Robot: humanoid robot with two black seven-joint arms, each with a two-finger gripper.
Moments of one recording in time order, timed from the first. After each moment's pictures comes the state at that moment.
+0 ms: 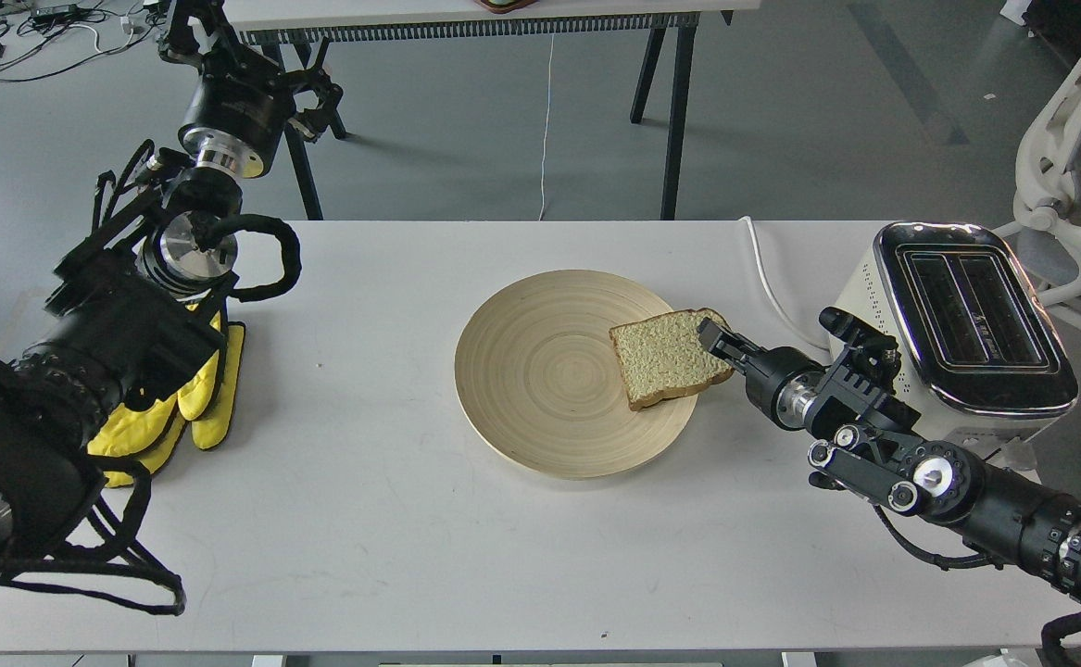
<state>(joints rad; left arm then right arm) -1.03 0.13 -0.67 -0.31 -0.26 -0.49 -0.35 0.73 -0.24 0.20 0.71 -1.08 -0.20 0.09</state>
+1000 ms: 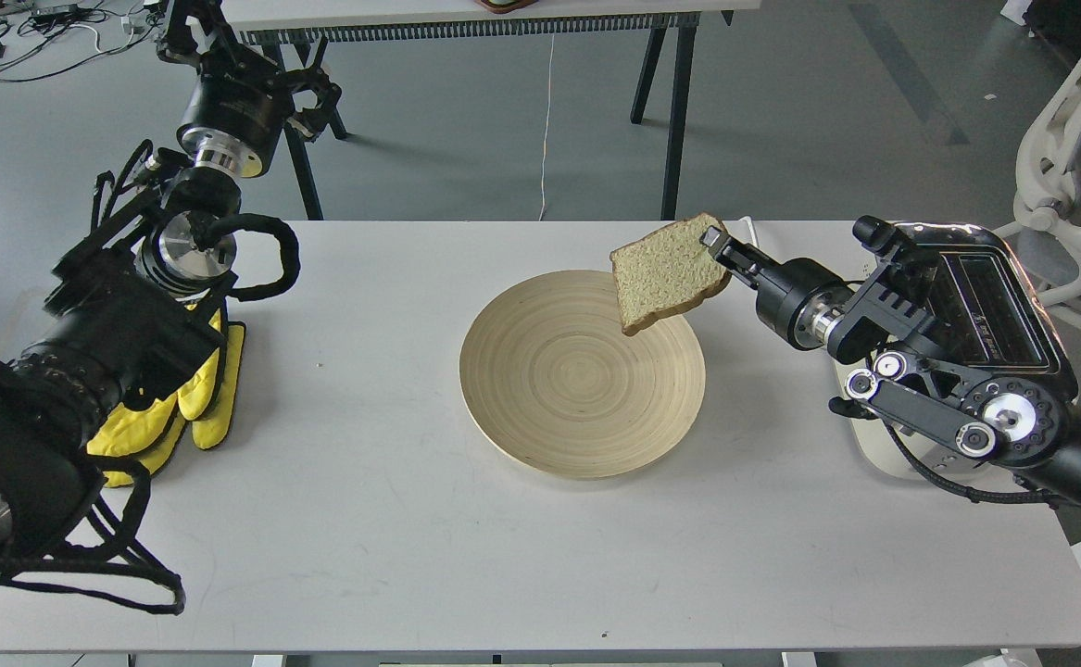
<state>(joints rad) -1.03 0.14 -0.67 -0.31 -0.26 -0.49 -0.35 0.88 -0.50 0.30 1.09 -1.07 -0.21 0.04</state>
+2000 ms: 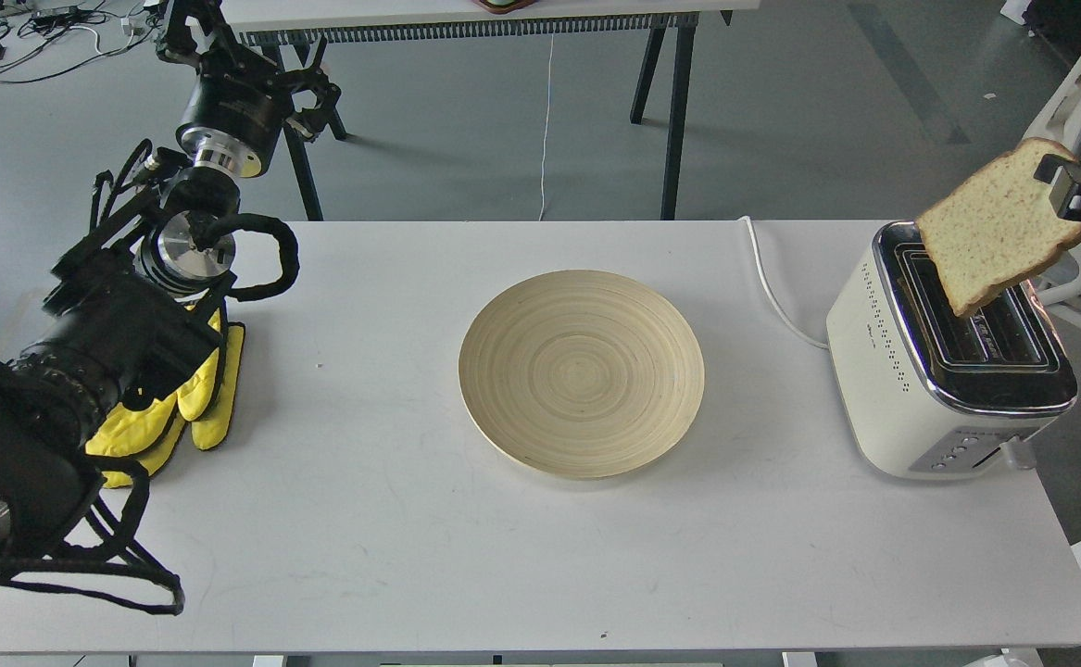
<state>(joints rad) -1.03 0.14 -0.67 -0.31 -0.26 -0.49 -0.35 1.03 -1.28 0.14 1.46 -1.31 0.00 0.00</state>
